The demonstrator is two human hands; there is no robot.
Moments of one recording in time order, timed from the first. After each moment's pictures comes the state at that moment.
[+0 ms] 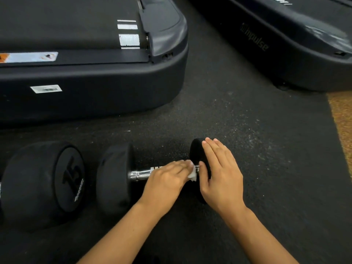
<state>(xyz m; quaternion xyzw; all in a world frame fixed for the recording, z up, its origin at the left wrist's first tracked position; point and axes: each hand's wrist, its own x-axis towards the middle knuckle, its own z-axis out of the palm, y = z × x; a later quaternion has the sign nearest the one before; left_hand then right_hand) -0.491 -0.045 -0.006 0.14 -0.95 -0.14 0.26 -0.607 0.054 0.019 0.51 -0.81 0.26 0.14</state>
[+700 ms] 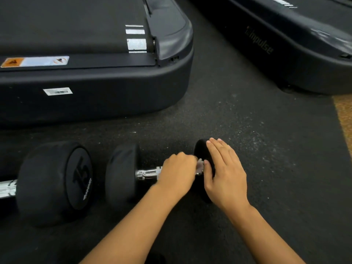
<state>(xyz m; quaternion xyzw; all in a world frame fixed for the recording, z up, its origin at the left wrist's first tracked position) -0.526 -0.047 0.039 0.30 -0.95 -0.12 0.00 -0.610 0.048 0.021 0.51 -0.81 0.26 0.14</state>
